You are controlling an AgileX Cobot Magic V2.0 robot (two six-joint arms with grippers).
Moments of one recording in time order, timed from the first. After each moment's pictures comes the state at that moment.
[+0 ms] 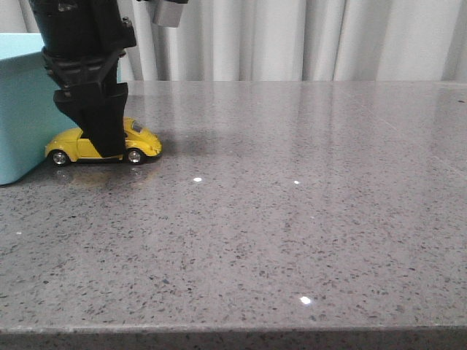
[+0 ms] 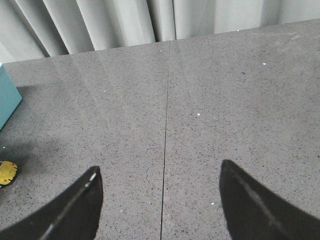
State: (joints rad) left arm -0.53 1.75 -1.46 0.09 1.05 0.65; right arm 0.35 0.51 -0.93 -0.21 0.87 0.48
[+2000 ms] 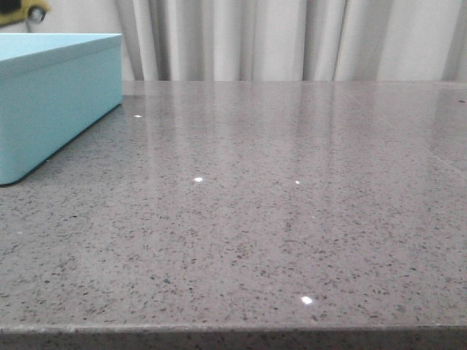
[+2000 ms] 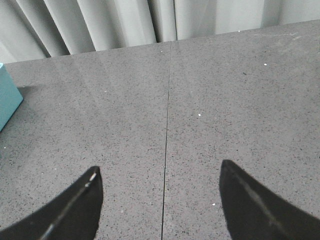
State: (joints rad) left arm -0.17 1.75 -1.84 0.10 1.26 0.41; right arm 0.35 0.51 -0.93 -0.21 0.87 0.48
